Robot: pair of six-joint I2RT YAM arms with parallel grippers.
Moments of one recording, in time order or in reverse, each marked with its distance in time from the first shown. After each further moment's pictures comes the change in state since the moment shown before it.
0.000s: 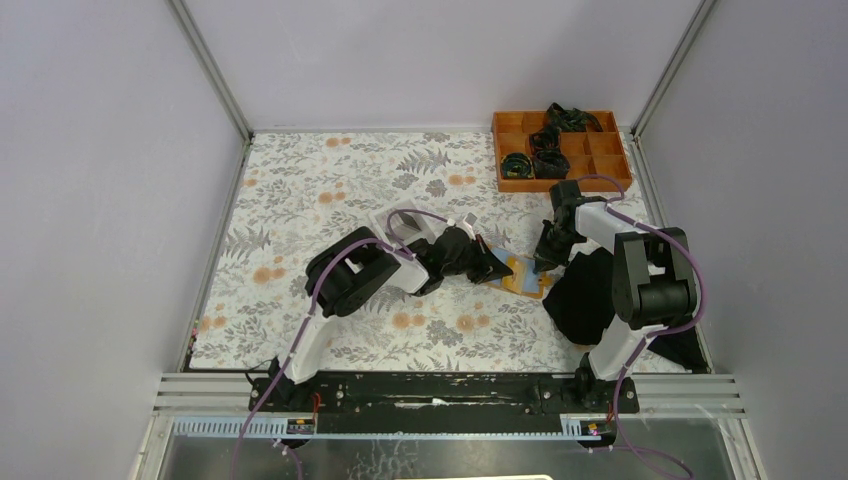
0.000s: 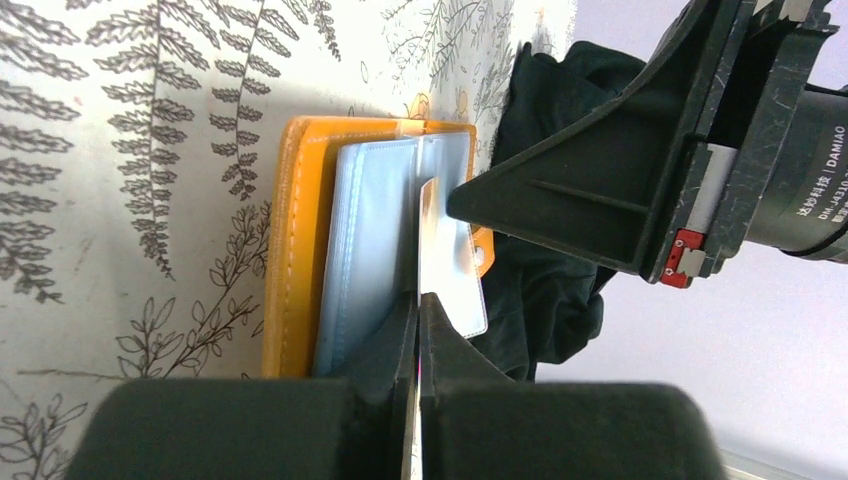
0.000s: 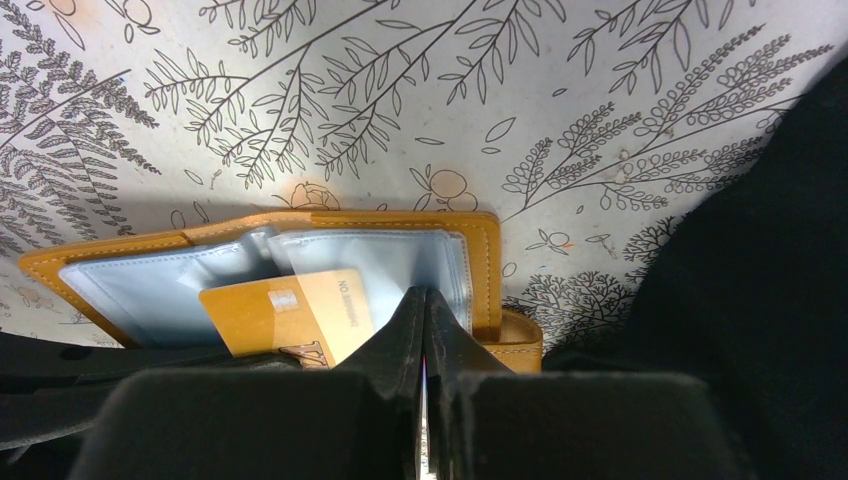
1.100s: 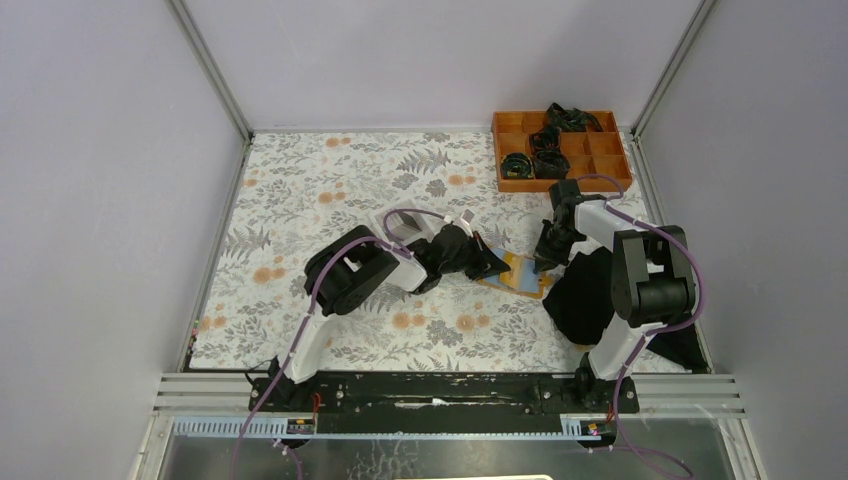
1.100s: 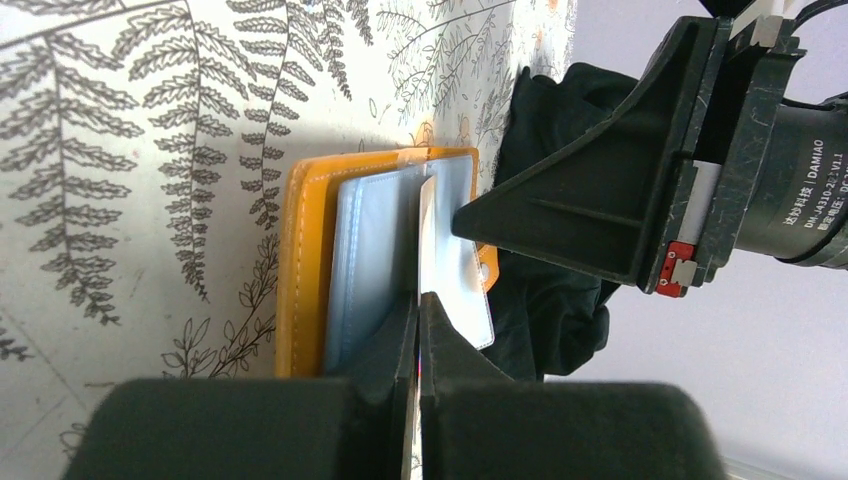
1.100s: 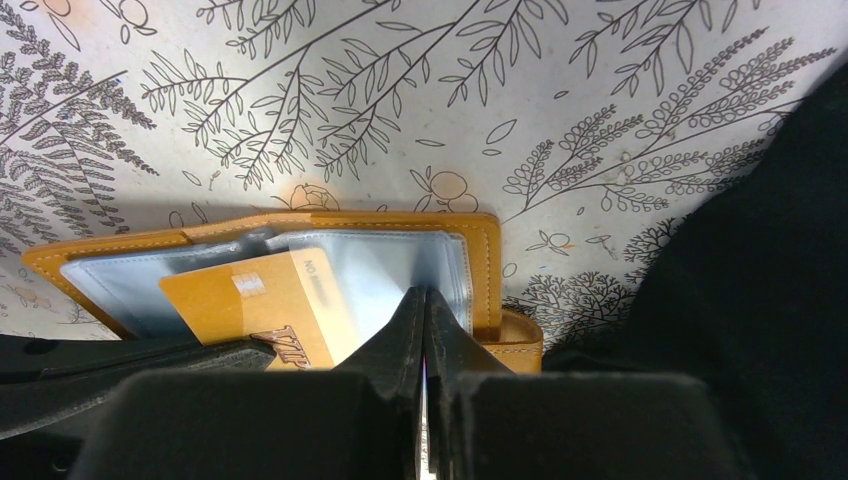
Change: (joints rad) left arm 0.017 0.002 0.007 0.000 -0.021 0.045; right arm 0.000 0.016 0.021 -0.023 -0.002 -0.005
